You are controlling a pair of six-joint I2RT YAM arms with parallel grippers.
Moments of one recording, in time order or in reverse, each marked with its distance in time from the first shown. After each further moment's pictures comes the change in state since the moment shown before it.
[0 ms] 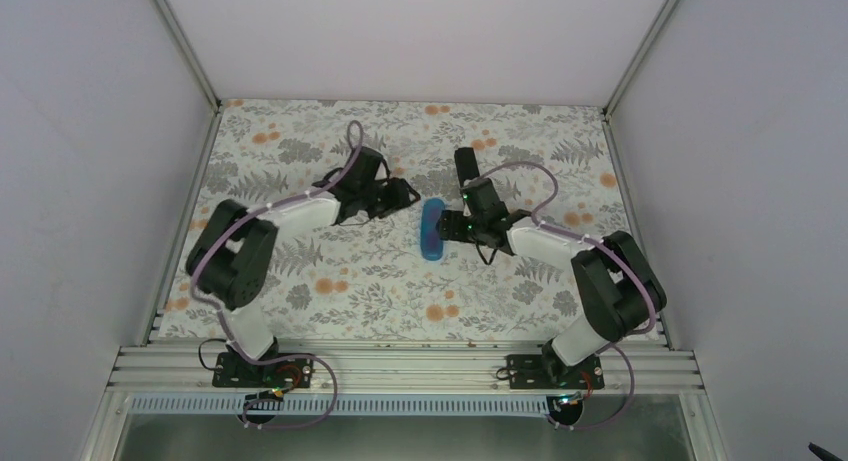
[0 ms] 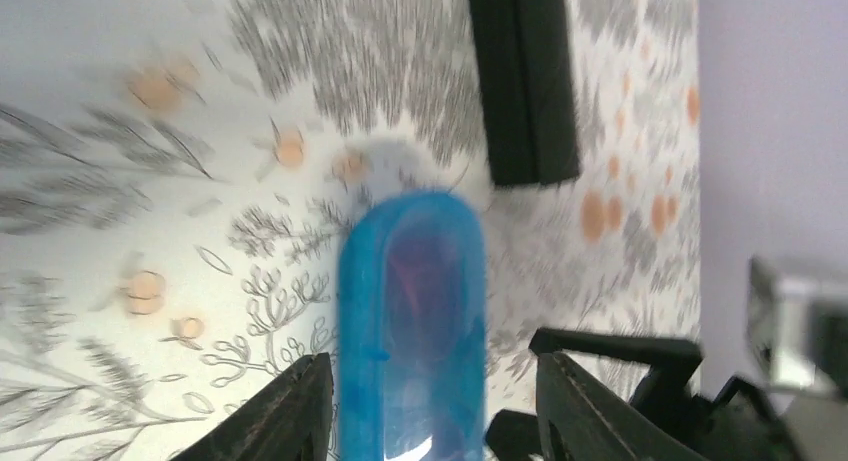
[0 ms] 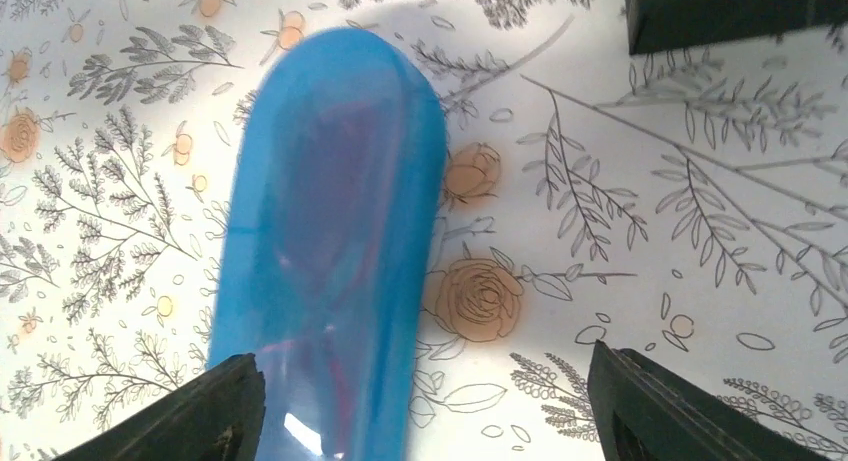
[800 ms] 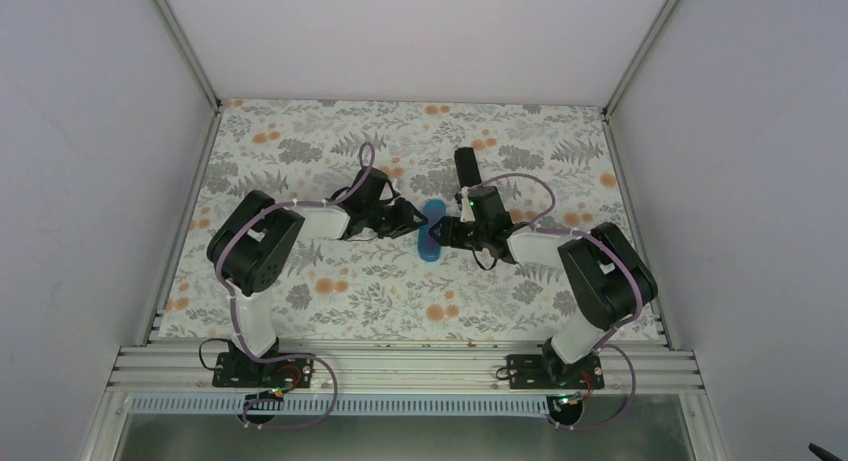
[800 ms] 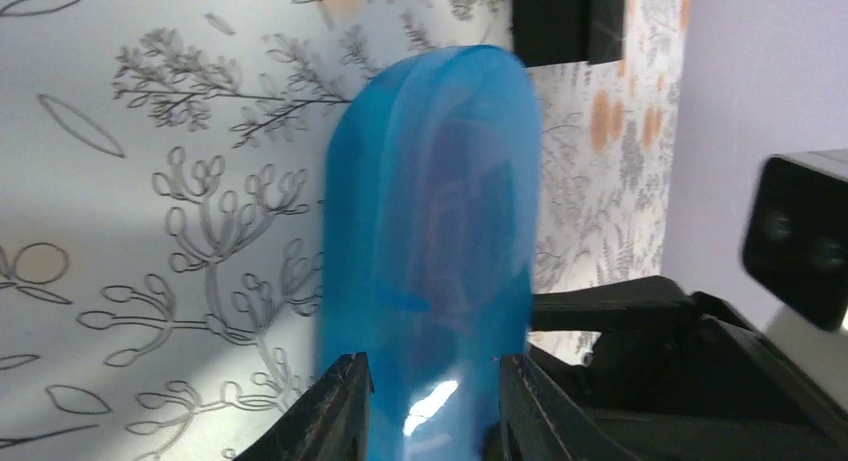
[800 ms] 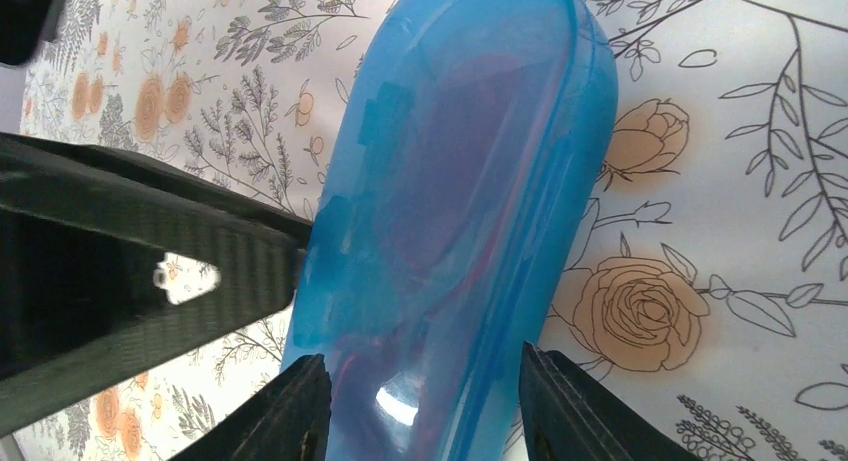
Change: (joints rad) left arm -0.021 0.073 -0.121 0.238 0.157 -0.083; right arm -0.030 0.066 -0.099 0.270 -0.227 0.029
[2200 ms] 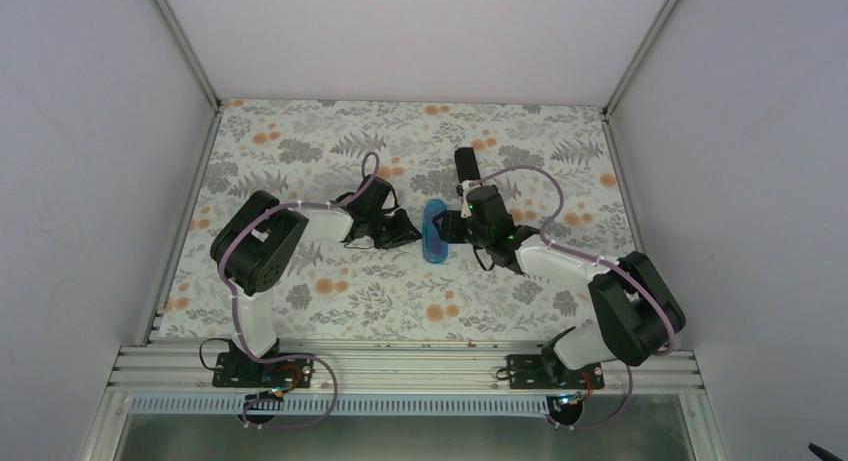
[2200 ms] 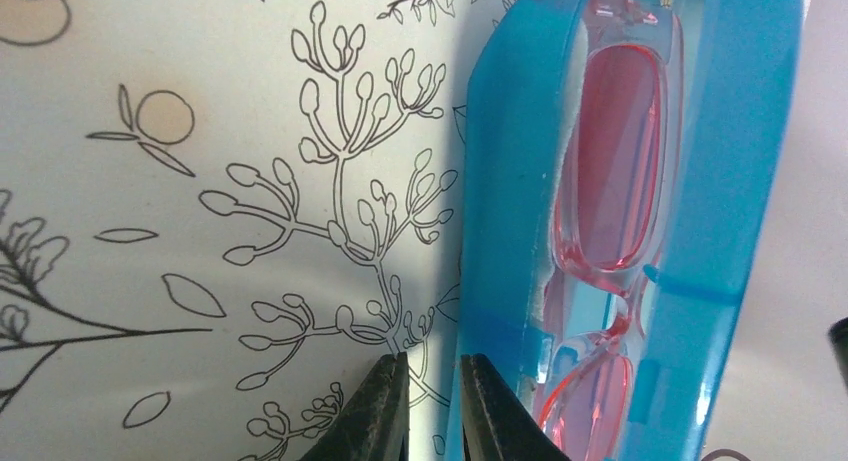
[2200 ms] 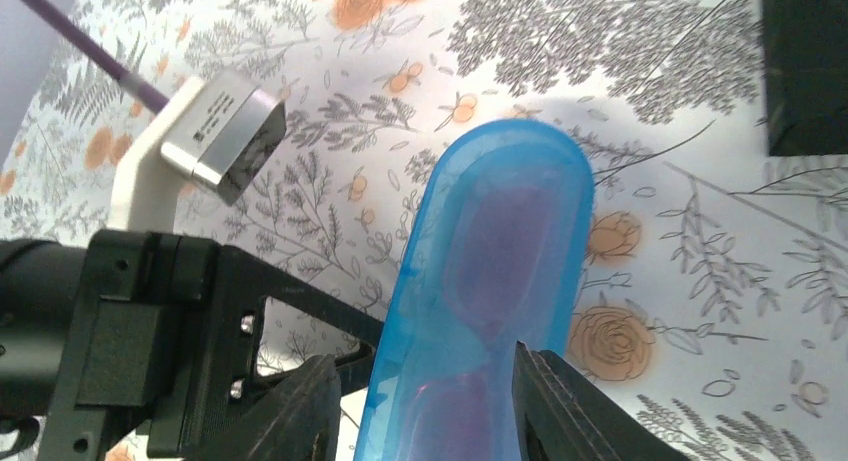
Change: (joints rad) left arm -0.022 0.026 0.005 -0.145 -0.054 0.027; right arm 0.102 -0.196 -0.002 -0.068 0.232 -0.046
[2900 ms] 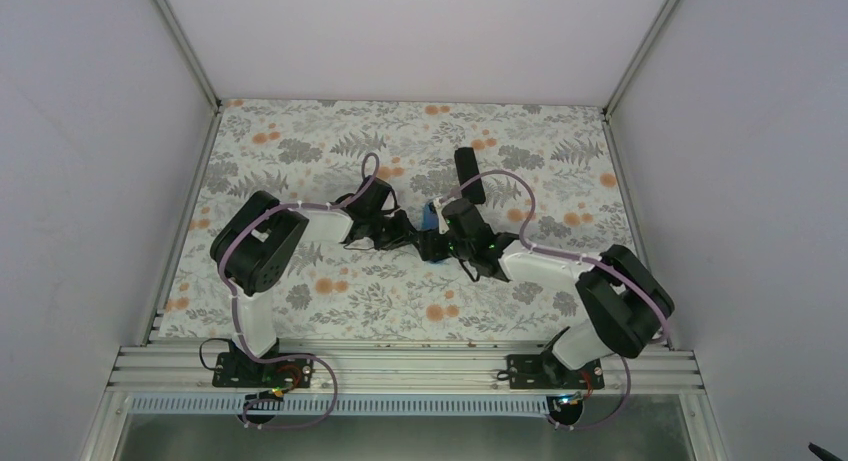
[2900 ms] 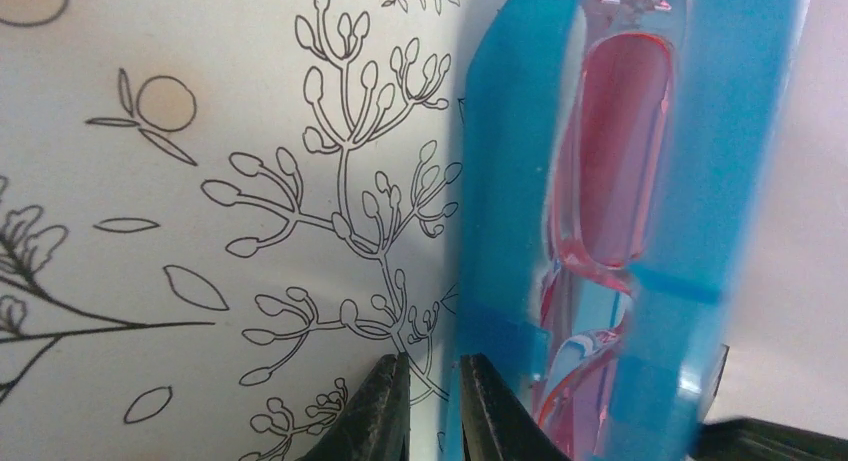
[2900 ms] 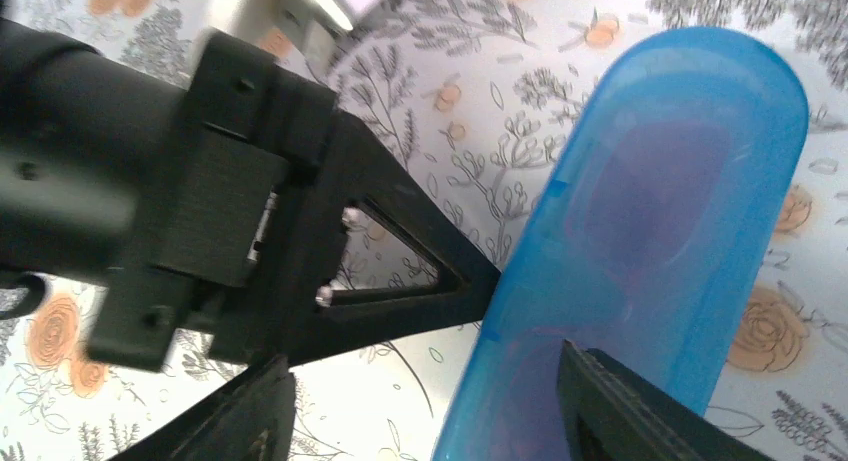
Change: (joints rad) left arm -0.003 0.000 -0.012 0.014 0.001 -0.001; right arm 0.146 0.028 0.014 -0.016 0.053 -0.135
